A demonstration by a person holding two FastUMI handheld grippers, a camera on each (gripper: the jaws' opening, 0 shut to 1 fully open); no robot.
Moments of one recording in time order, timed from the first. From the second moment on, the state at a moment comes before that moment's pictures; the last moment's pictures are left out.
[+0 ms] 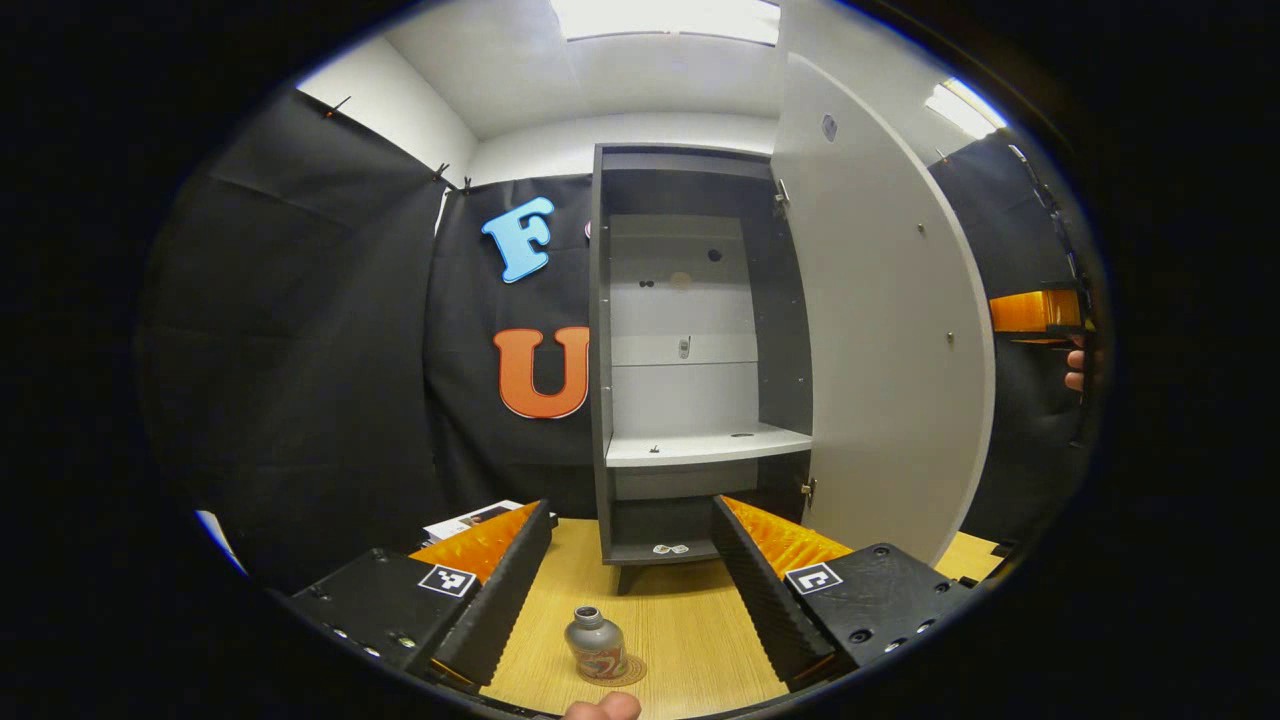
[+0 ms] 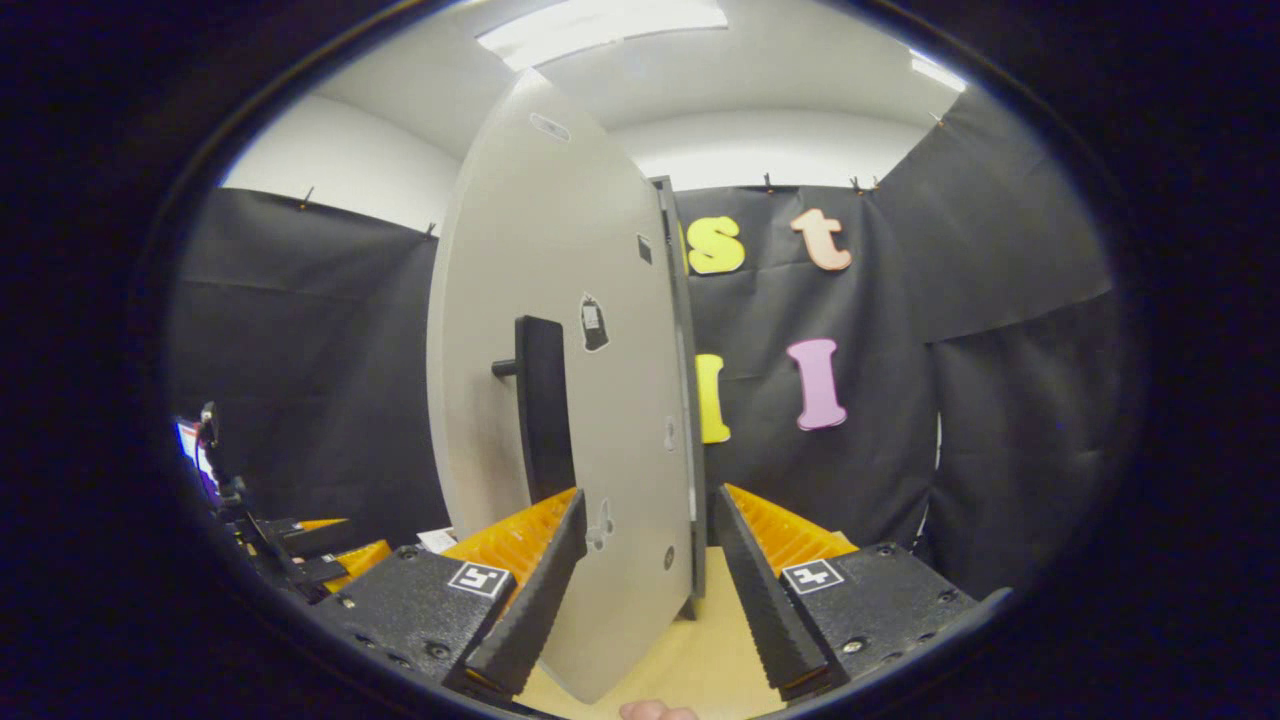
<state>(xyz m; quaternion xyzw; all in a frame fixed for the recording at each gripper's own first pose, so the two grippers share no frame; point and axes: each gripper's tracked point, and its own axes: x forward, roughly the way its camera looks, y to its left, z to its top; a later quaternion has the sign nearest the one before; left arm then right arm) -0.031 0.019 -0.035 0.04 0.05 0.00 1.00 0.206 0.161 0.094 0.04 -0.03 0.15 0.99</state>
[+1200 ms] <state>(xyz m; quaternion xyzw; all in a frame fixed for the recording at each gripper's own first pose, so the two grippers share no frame) -0.051 0.092 -0.025 0.05 0.04 0.08 0.99 0.334 0.344 0.079 0.04 -0.02 0.24 0.97</state>
